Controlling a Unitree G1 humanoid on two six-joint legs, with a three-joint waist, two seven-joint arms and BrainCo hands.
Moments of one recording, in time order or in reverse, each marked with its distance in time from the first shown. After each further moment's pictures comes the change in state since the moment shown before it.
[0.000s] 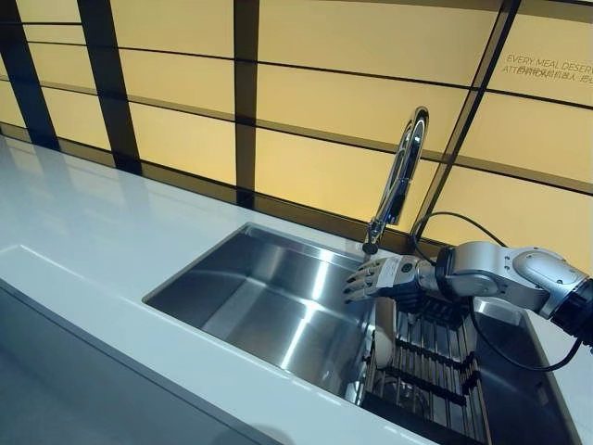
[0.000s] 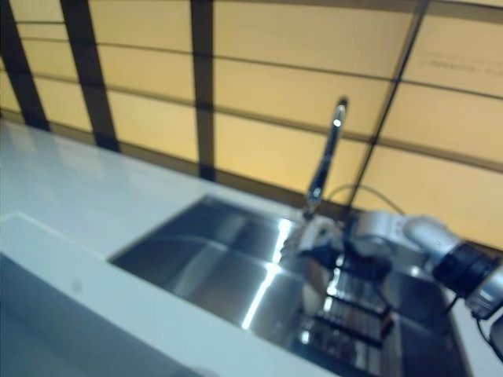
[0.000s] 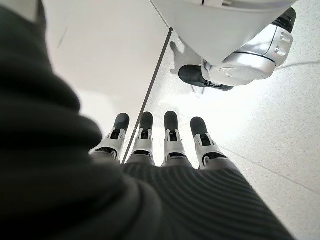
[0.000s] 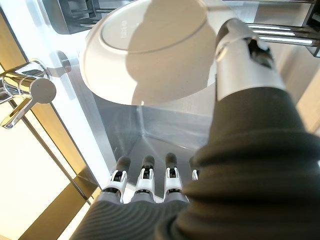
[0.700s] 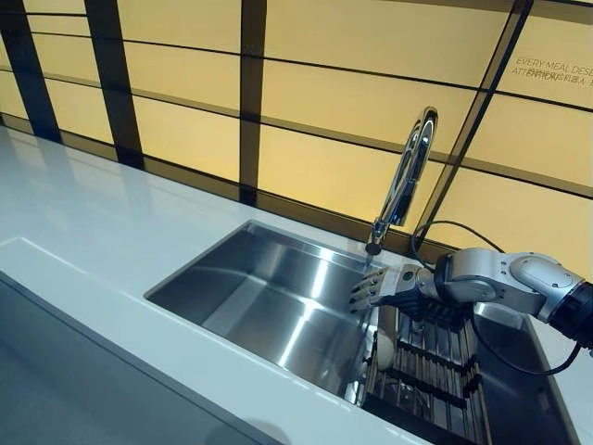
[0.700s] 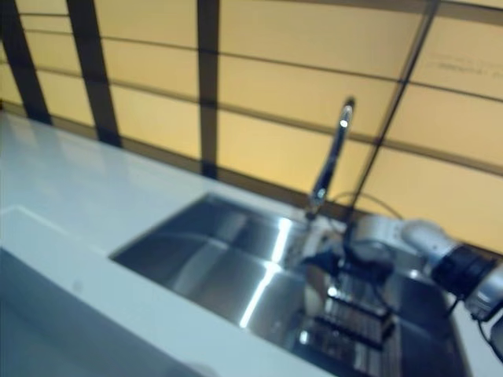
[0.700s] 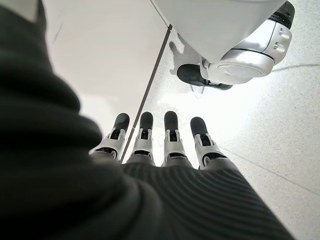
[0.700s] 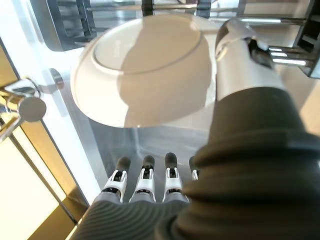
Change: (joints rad) left arm 0.000 0.010 0.000 0.000 0.000 -0.002 0.000; right arm 0.000 0.000 0.058 0.029 0.001 0.000 0.030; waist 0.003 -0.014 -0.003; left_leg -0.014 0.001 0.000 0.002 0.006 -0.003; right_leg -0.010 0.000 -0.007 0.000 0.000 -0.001
